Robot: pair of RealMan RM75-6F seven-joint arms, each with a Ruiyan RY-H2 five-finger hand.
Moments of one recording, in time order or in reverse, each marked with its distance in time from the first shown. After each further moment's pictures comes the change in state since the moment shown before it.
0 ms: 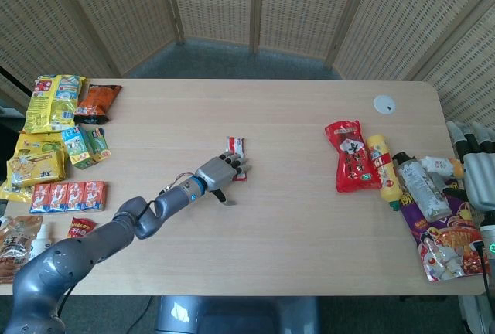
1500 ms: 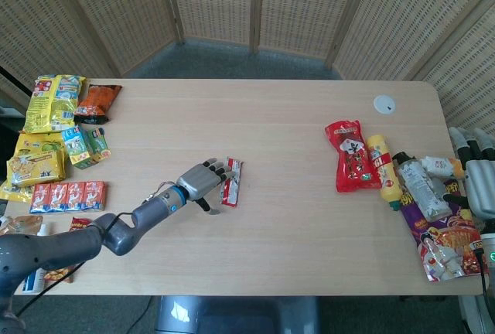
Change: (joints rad) left arm 0.097 0.195 -0.042 -0.376 -0.353 0.072 0.484; right arm -0.035 0.007 -0.010 -0.050 0.009 0.038 -0.003
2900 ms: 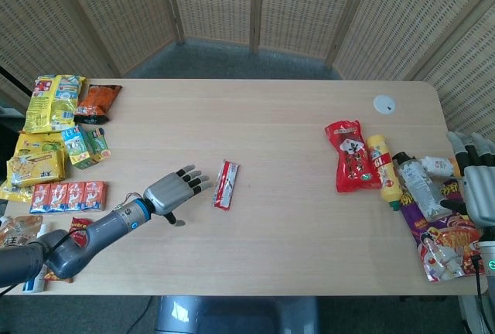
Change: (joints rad) left arm 0.136 0.344 0.101 -0.392 0.200 0.184 0.085; right arm -0.031 0.013 -0.004 -0.069 -0.030 0.047 -0.015
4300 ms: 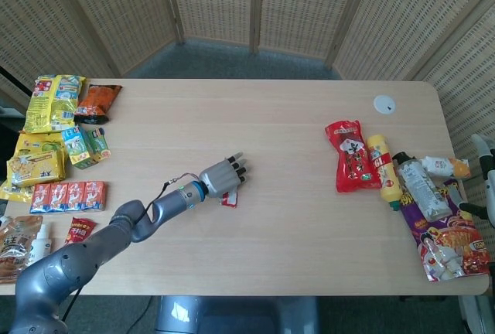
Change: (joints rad) left arm -0.212 -0.594 0.046 0.872 0.292 -0.040 -0.303; right arm -0.041 0.028 0.004 0.018 0.029 0.015 0.043
